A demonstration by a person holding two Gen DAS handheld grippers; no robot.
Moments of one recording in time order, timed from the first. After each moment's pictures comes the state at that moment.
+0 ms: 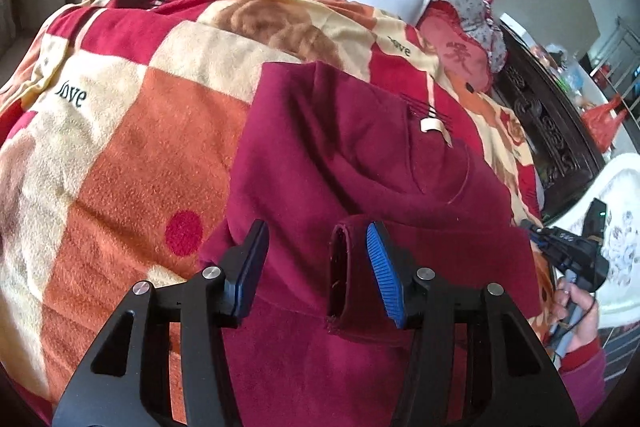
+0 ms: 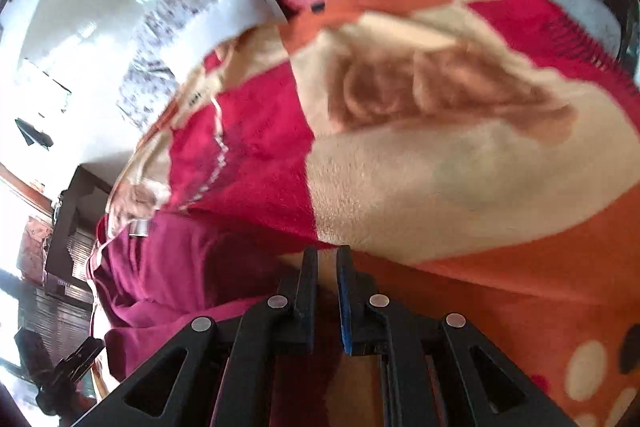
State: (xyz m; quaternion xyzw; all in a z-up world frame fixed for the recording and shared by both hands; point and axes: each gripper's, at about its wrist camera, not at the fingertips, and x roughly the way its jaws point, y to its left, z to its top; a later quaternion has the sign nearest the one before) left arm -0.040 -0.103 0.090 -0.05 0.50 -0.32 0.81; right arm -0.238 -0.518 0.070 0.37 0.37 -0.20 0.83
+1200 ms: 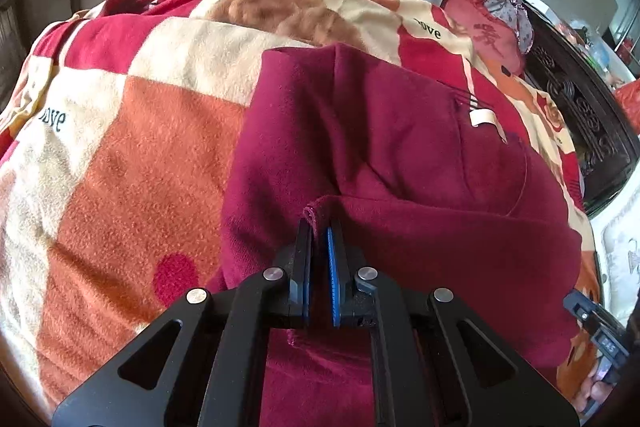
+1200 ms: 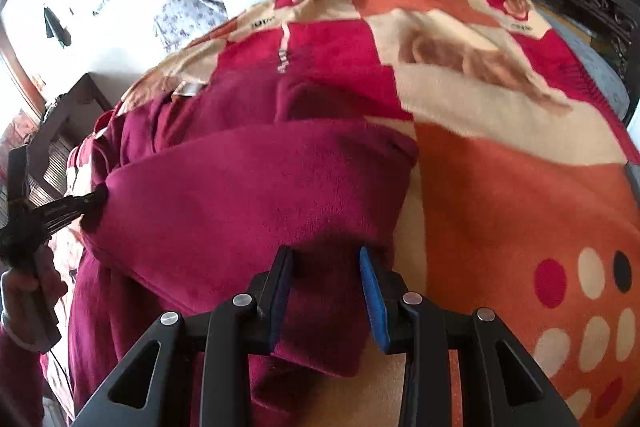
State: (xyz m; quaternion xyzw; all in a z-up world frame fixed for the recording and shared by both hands) left arm -0.013 -0.140 0.055 0.01 0.49 -0.28 0.82; right arm -0.261 -0.406 0.061 0.22 0.42 -0.17 0.86
